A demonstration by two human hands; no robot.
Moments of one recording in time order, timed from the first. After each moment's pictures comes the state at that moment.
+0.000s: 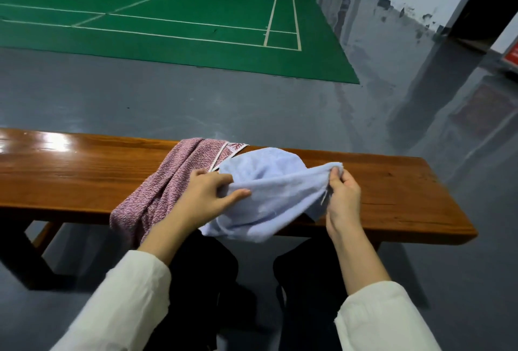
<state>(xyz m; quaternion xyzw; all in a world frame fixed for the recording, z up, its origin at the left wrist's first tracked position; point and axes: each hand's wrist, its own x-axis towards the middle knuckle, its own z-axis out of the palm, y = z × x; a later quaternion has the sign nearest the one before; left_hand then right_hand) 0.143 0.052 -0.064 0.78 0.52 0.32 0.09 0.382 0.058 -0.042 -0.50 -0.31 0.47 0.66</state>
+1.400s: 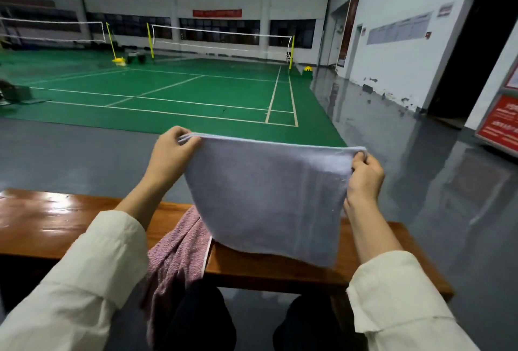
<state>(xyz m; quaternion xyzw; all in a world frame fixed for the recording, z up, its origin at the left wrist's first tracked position) 0.101 0.045 0.137 0.57 0.58 0.57 0.09 0.415 0.085 0.113 -0.49 -0.35 0.28 0.75</state>
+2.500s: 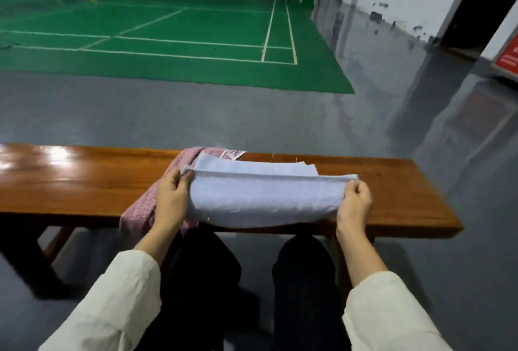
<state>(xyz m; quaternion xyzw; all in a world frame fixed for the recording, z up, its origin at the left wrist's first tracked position) 0.113 0.039 -0.069 0.49 0.61 0.58 0.21 0.424 0.054 -0.061 -0.62 -0.32 0.28 0.66</state>
